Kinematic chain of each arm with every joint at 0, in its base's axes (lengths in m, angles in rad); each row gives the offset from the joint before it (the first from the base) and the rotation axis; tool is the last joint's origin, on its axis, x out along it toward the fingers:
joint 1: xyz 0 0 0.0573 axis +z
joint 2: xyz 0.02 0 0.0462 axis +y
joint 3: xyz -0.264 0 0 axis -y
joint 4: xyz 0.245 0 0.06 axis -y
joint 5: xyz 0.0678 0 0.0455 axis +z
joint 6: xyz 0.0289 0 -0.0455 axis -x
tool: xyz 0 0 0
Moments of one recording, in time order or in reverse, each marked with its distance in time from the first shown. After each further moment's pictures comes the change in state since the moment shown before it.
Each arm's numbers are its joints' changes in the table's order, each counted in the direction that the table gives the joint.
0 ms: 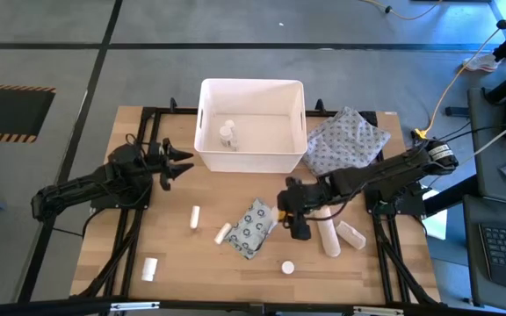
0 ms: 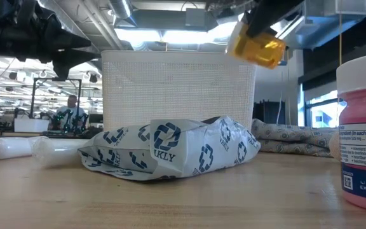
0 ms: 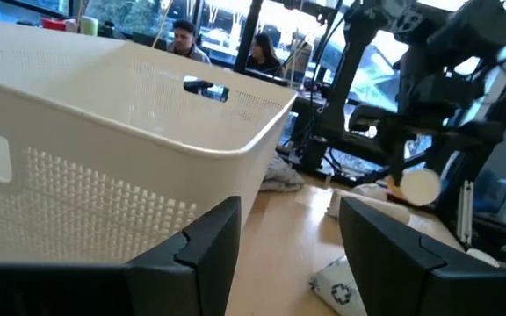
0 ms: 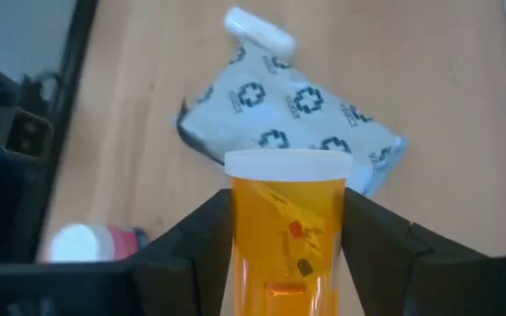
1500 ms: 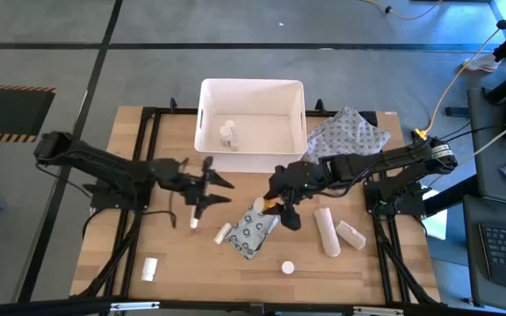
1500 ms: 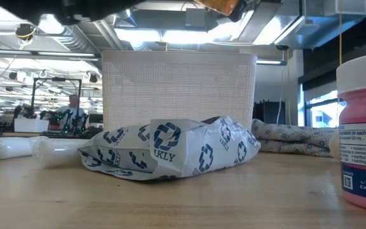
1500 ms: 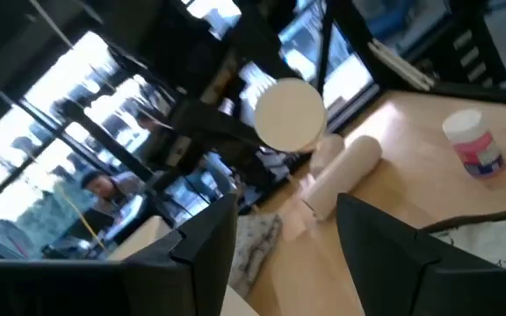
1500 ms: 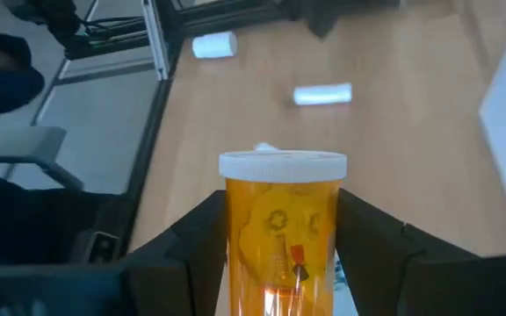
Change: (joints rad) left arm -0.552 0.989 0.413 0.483 0.209 -0.995; right arm -0.082 0.000 0.147 0.125 0.123 -0.056
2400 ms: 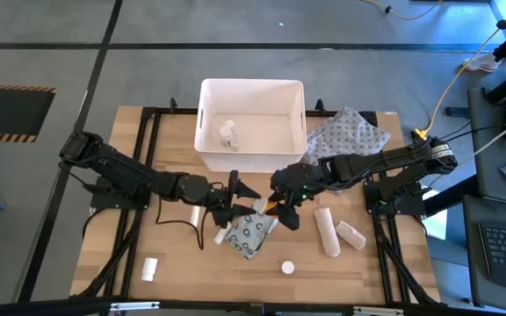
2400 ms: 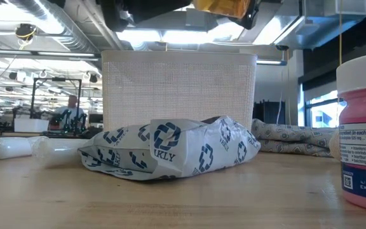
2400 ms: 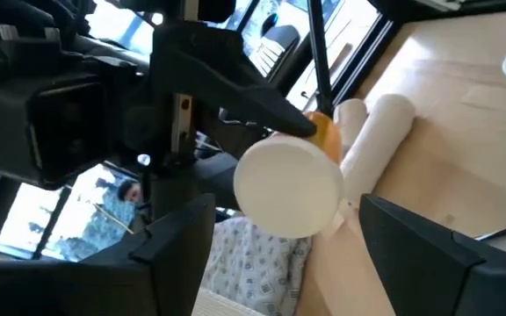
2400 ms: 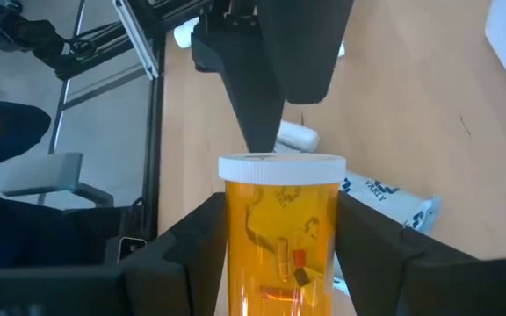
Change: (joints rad) left arm -0.109 0.350 0.281 -0.006 0.200 -0.266; right arm 0.000 0.000 0.000 -0.068 0.004 -0.212
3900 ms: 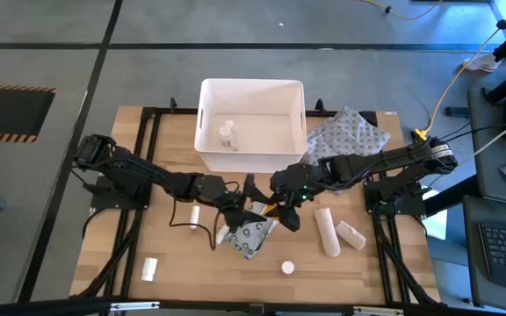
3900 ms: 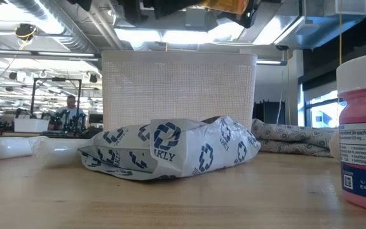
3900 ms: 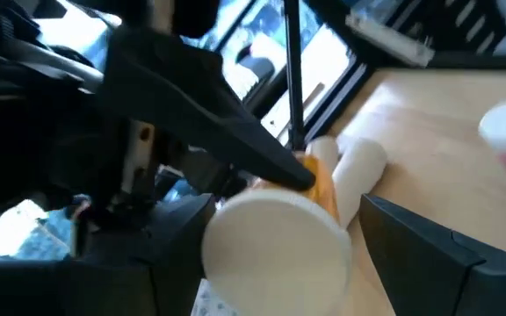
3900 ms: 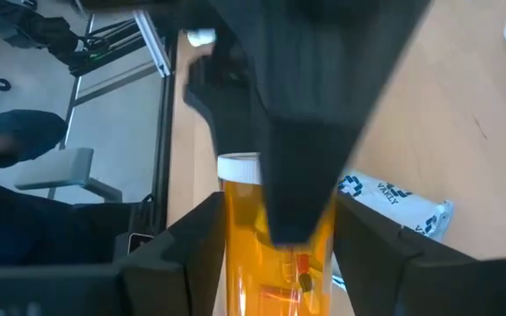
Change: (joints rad) left arm 0.042 0.145 0.132 -0.013 -0.155 0.108; right arm 0.001 0.000 -0.002 0.020 0.027 0.009
